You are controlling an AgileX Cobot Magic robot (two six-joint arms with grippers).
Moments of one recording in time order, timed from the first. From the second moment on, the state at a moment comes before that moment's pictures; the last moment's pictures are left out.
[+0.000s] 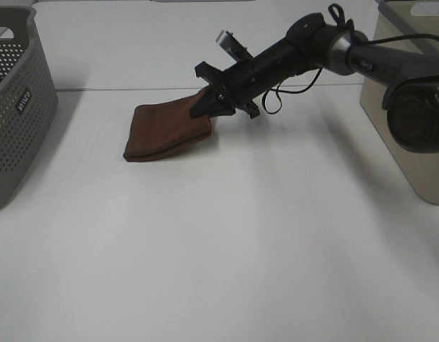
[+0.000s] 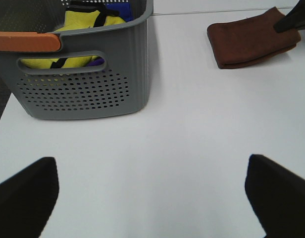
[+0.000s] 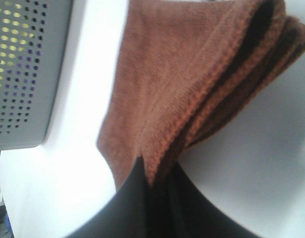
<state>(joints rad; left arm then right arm) 0.01 0.00 -0.50 -0.03 1.05 0.03 0.32 2.71 -2.38 0.97 1.06 -0.36</state>
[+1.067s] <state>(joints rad) 0.01 0.00 -0.50 -0.03 1.05 0.03 0.13 2.11 -2.38 0.46 1.22 -0.29</state>
